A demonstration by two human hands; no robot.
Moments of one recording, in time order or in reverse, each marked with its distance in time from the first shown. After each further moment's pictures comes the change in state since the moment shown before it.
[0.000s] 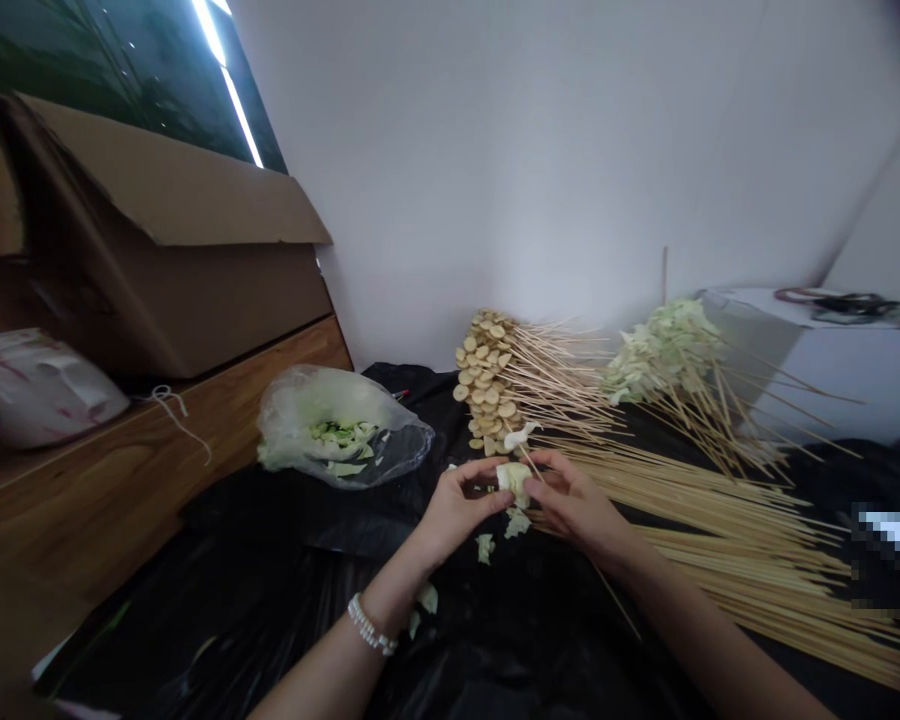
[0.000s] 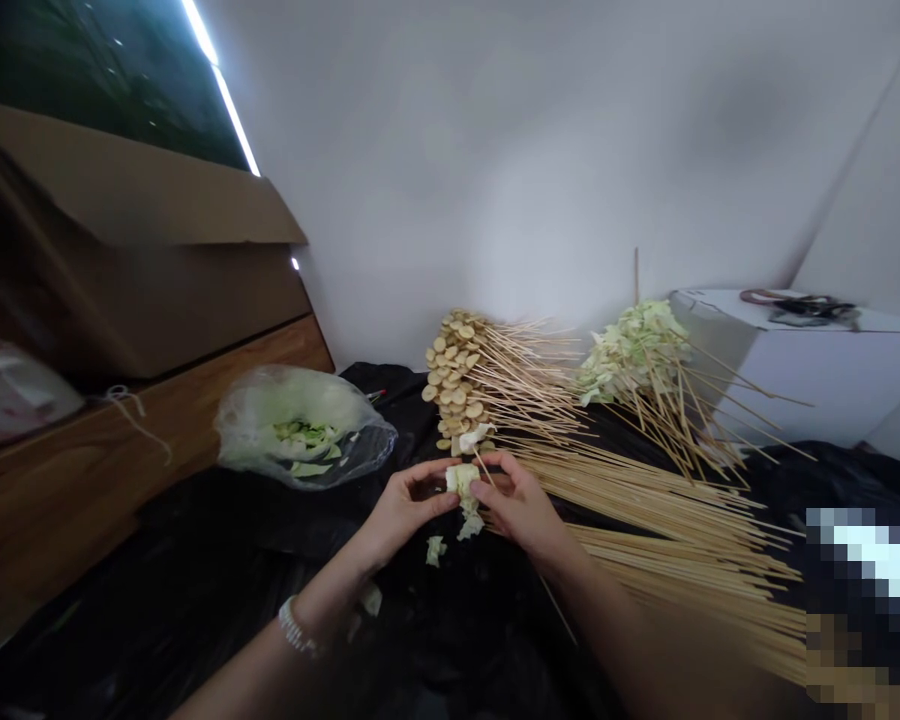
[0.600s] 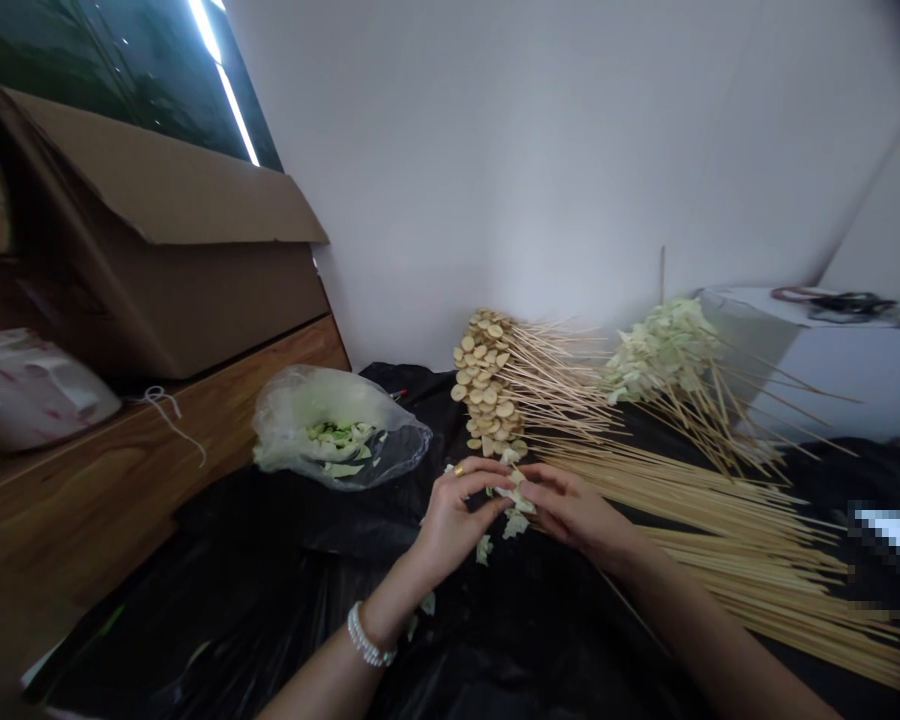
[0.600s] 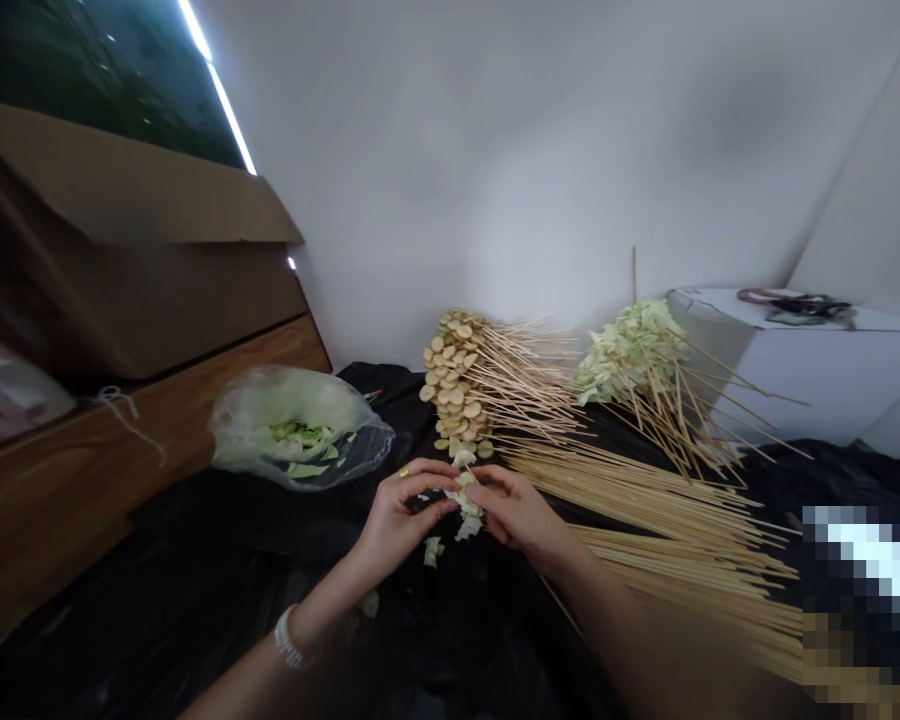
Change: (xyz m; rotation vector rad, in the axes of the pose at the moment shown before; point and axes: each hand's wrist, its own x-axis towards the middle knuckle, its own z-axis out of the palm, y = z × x) left_hand -0.008 0.010 0.004 0.496 0.042 0.459; right_hand 0.000 0.001 -0.004 -0.095 -0.087 0.092
